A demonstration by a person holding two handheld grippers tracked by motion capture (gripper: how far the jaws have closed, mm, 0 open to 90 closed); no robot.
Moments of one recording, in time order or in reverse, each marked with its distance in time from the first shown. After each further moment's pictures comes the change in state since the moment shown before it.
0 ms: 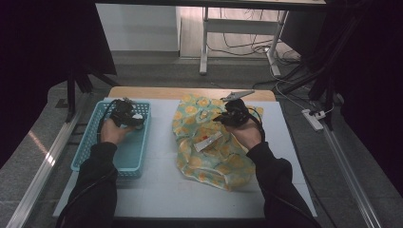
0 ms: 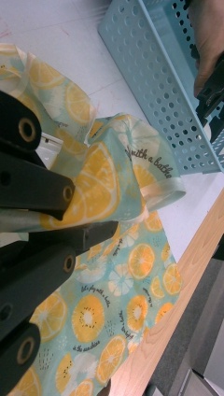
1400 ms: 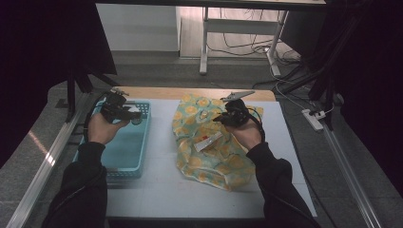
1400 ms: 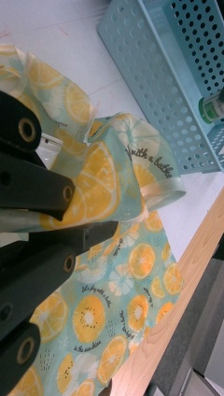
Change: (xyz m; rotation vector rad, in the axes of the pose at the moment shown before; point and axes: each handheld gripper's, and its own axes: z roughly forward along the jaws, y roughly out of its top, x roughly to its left) left arm -0.024 0.014 -0.078 -0.064 -0.049 -0.024; right arm 0.000 -0.001 0.000 0.000 -0.002 0.004
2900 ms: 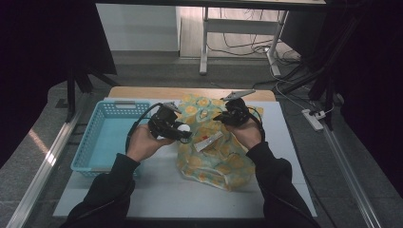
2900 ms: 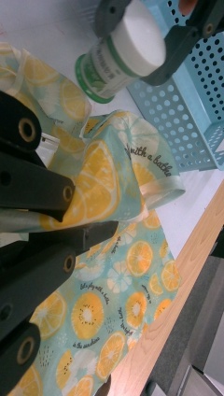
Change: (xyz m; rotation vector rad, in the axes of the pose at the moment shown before) left arm -0.159 0.035 0.020 0.012 -0.296 0.307; right arm -0.001 0.002 -0.001 -0.008 -0.008 0.008
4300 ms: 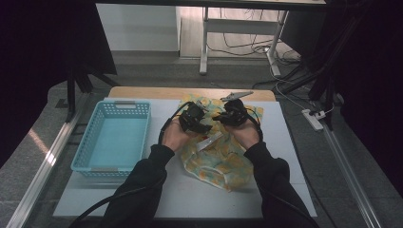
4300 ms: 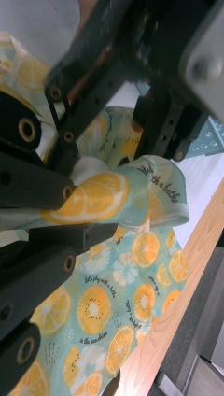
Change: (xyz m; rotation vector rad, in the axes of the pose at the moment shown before) left arm 0.020 0.042 0.103 0.011 0.138 0.031; right arm -0.006 -0.006 0.013 0.011 -0.036 0.024
